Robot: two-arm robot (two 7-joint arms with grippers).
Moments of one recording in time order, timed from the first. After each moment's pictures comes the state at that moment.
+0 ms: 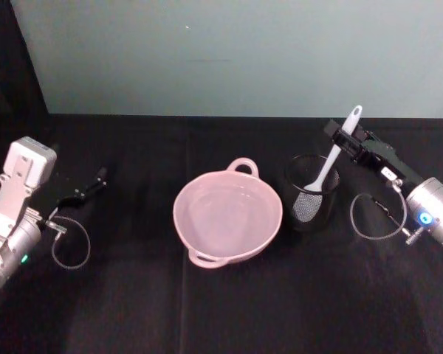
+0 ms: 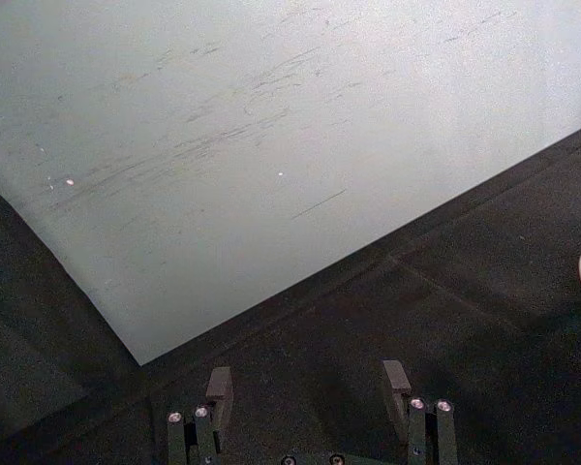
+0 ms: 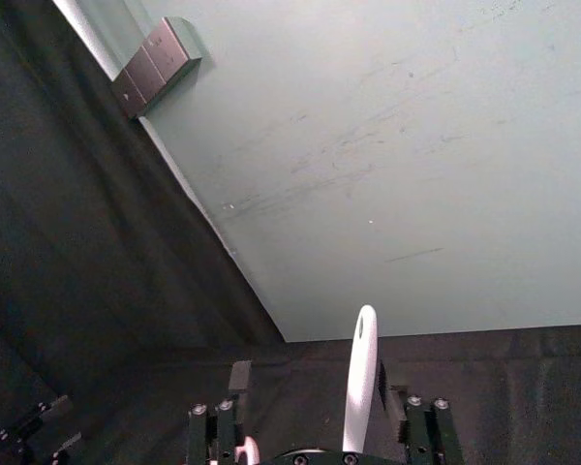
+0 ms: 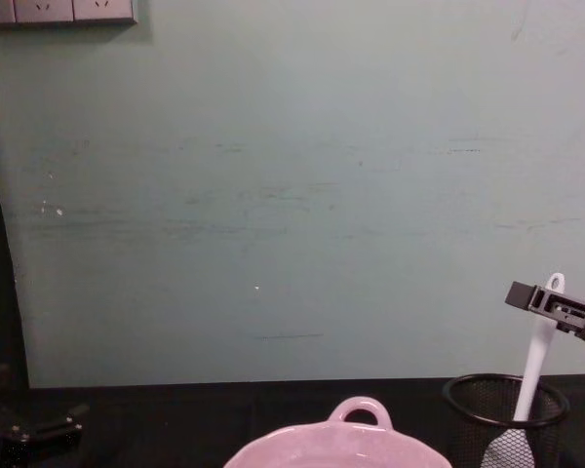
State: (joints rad) left arm -0.20 0.60 0.45 -1.41 -0.25 -0.12 0.03; right arm 0.33 0.40 -0.25 -1.22 0.87 0.03 0.54
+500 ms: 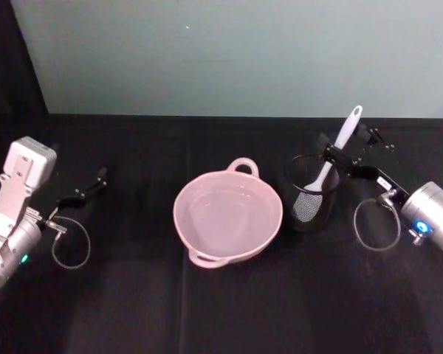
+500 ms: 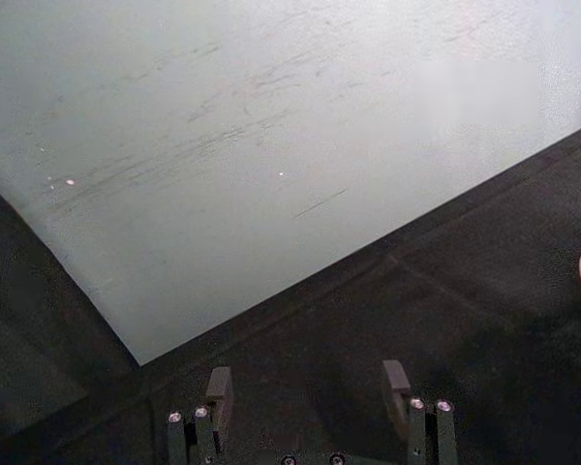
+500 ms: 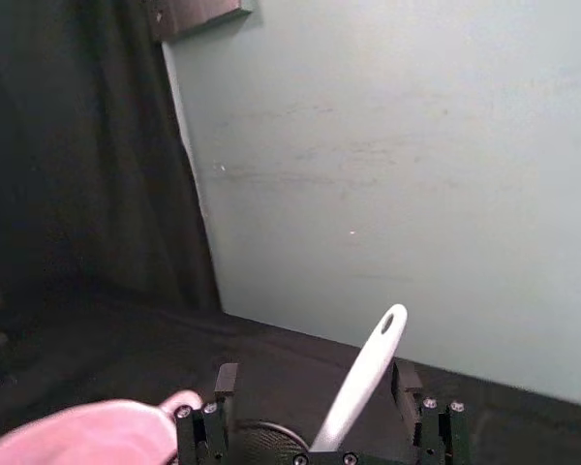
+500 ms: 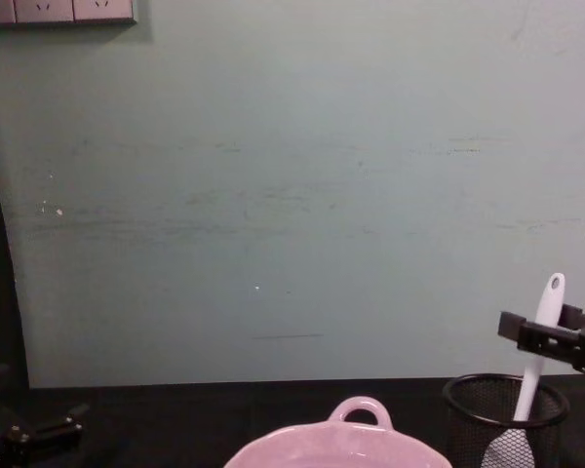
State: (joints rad) left arm -0.20 0.60 0.45 -1.41 -0.25 -0.12 0.03; right arm 0.34 0.44 -0.32 -1.20 0.63 -0.17 0.51
